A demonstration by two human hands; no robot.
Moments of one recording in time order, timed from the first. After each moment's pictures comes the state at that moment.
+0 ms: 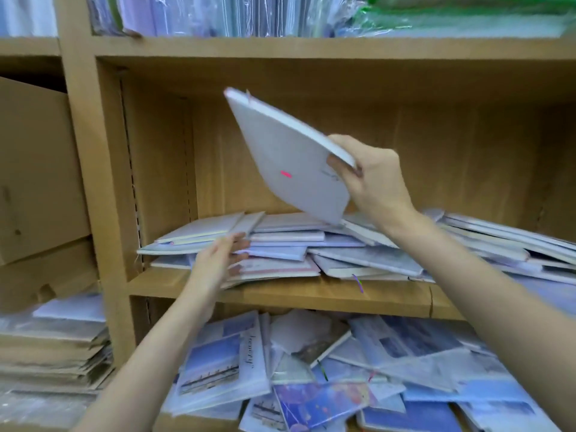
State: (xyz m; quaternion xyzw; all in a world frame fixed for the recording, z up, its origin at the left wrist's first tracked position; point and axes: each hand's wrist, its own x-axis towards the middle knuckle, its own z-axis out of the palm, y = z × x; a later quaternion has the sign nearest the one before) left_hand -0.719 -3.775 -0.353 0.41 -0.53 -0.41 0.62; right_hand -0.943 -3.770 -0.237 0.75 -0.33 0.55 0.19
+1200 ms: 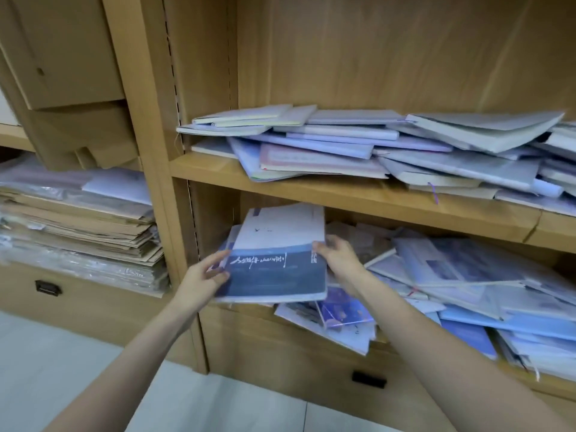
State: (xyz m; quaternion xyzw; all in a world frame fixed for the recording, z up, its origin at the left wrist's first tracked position) left_hand -0.617 -3.754 -0.561 0.60 -0.53 -0.37 0.47; right_hand -0.859 -3.833 -0.530 0.52 -0.54 0.43 -0.50
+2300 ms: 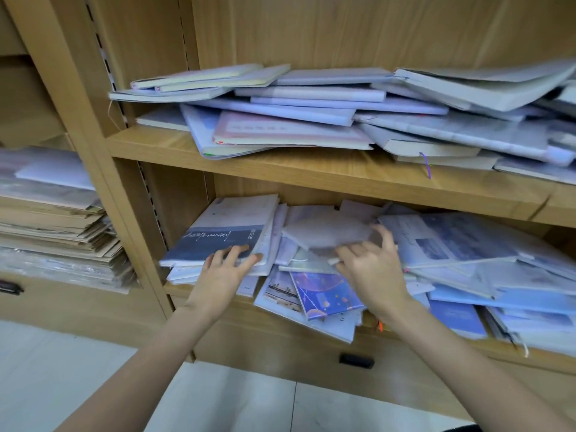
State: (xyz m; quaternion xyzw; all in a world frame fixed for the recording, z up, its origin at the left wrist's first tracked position) left_hand -0.680 -3.794 -0.596 0.62 -0.78 0.07 0.08; right_hand -0.940 -3.802 -0.550 0.79 -0.46 0.23 0.33
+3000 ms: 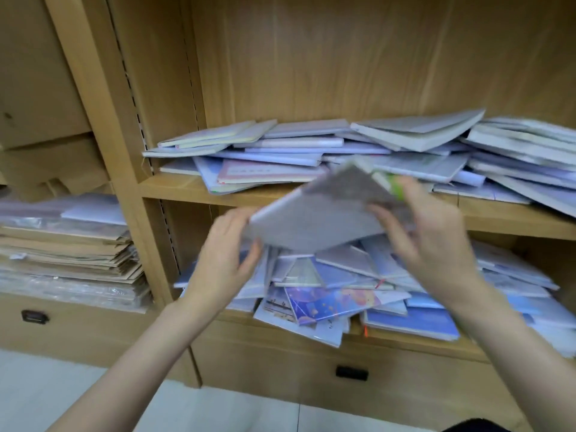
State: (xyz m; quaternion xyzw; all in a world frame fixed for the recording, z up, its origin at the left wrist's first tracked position) left_hand -0.716 -3.712 -0.455 0.46 -0.75 0.03 0.47; right_hand -0.967 -3.689 -0.395 0.76 -0.38 0.48 0.20
